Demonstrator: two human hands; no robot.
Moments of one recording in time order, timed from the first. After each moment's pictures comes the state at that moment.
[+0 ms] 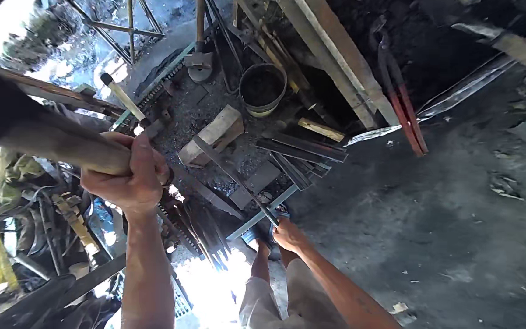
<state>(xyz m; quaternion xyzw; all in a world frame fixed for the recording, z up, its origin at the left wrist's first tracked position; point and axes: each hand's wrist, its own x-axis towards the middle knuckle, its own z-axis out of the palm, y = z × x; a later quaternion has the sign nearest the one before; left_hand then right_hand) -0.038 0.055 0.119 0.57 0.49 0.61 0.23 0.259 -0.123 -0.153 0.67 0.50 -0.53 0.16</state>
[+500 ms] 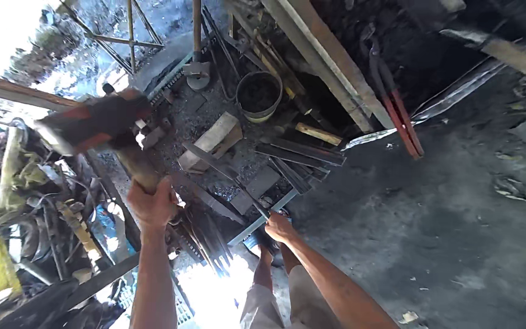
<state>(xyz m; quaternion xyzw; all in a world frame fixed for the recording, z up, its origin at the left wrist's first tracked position) -0.064 0.012 0.058 0.45 0.69 0.47 0.31 0.237 -0.091 -0.167 0.67 0.52 -0.51 0.15</state>
